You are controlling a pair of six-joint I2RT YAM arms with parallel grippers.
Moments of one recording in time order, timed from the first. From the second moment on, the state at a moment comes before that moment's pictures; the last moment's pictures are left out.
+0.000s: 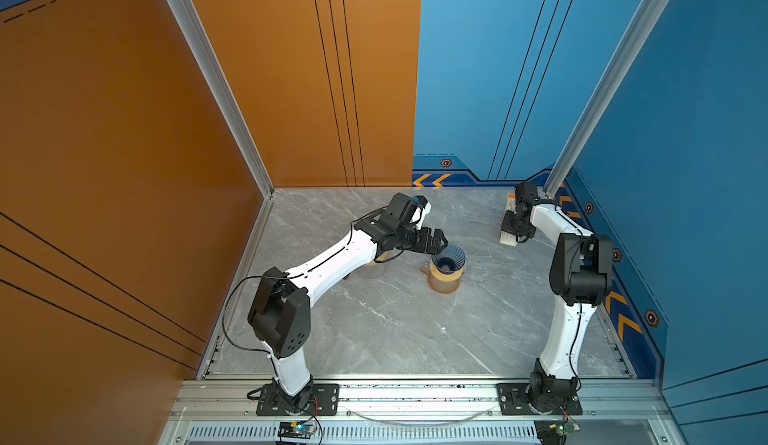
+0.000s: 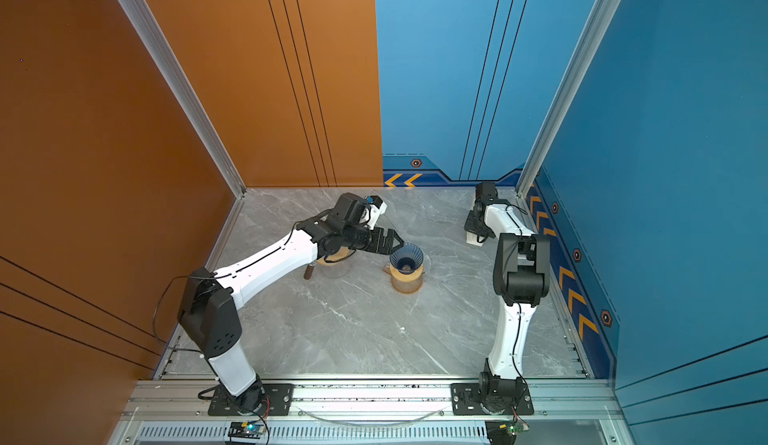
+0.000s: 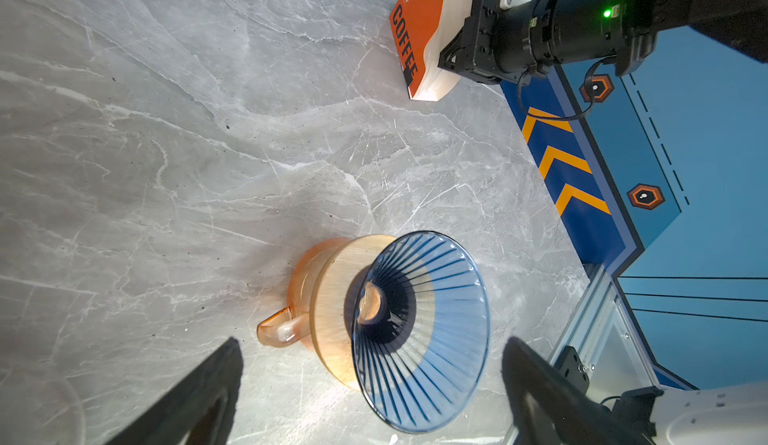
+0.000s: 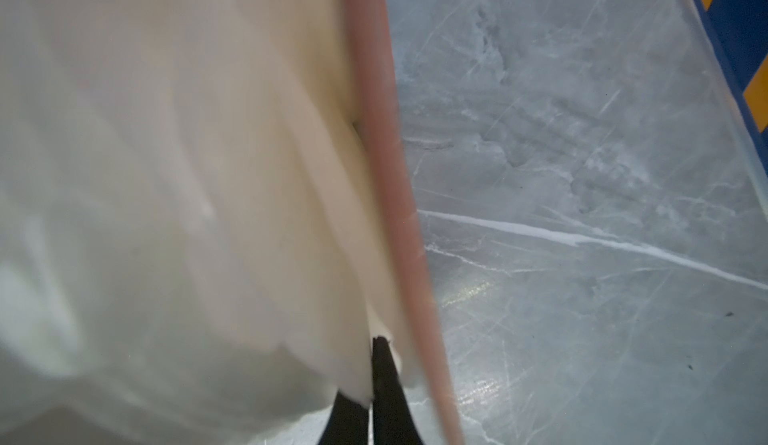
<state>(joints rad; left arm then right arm) -0.67 1.76 1.52 -0.50 0.30 -0.44 -0.06 2.09 1.65 -0.66 0.12 0.34</state>
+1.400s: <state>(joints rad) -0.68 1.77 1.52 -0.50 0.30 -0.44 -0.05 1.92 1.53 -0.69 0.11 0.39</state>
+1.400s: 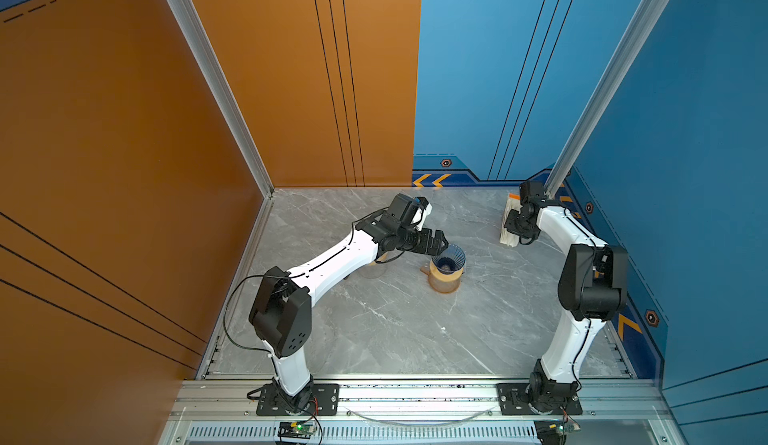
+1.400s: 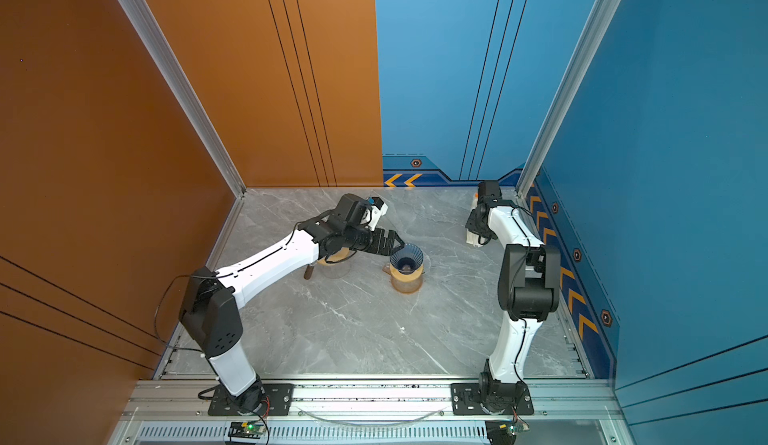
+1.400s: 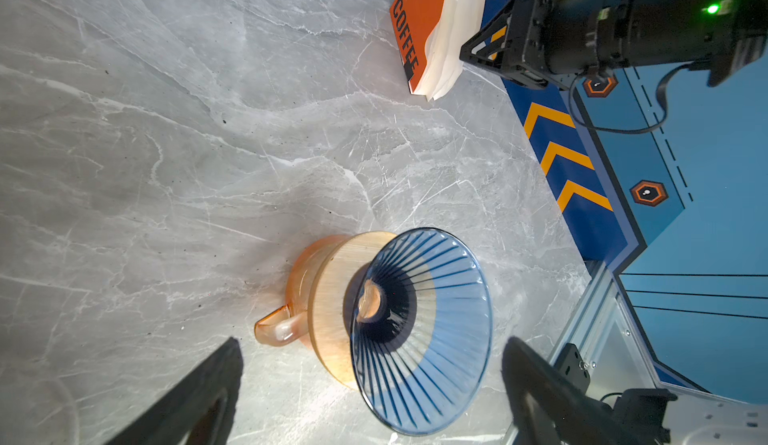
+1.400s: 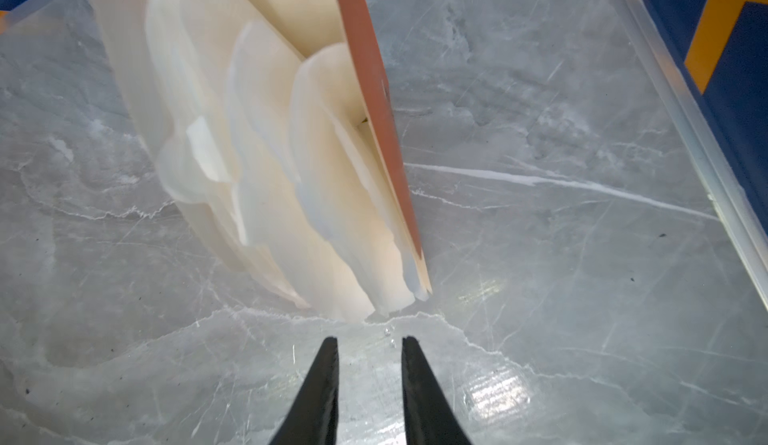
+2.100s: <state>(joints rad) -0.69 1.77 1.52 -0.50 0.30 -0.44 -0.11 1.86 1.43 -0.64 0.11 0.30</state>
